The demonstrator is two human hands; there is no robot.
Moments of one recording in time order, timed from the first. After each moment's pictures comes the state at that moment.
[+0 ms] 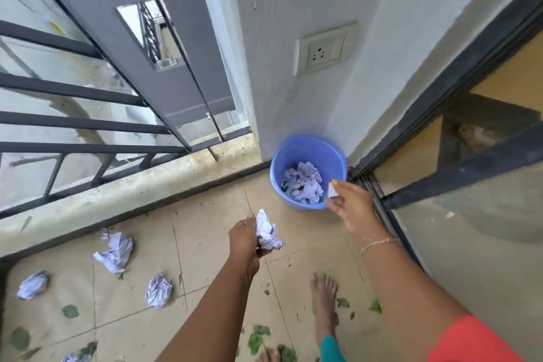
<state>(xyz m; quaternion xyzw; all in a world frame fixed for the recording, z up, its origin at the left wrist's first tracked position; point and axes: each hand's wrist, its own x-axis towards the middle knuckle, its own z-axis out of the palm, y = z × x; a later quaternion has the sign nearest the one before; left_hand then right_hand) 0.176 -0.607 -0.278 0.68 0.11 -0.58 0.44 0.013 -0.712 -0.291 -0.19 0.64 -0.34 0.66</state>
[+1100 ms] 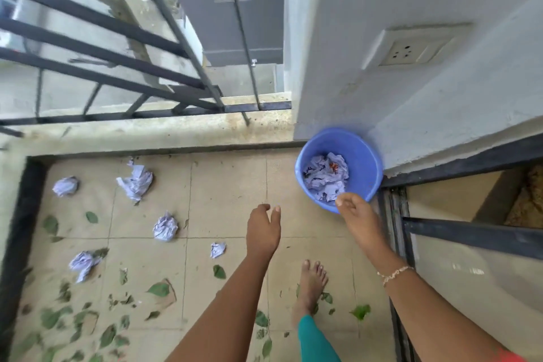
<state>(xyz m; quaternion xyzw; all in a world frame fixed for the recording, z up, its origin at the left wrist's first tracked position) 0.158 -0.620 -0.326 0.86 -0.14 -0.42 0.24 0.016 -0.739 -0.323 -0.60 0.59 -0.07 0.53</state>
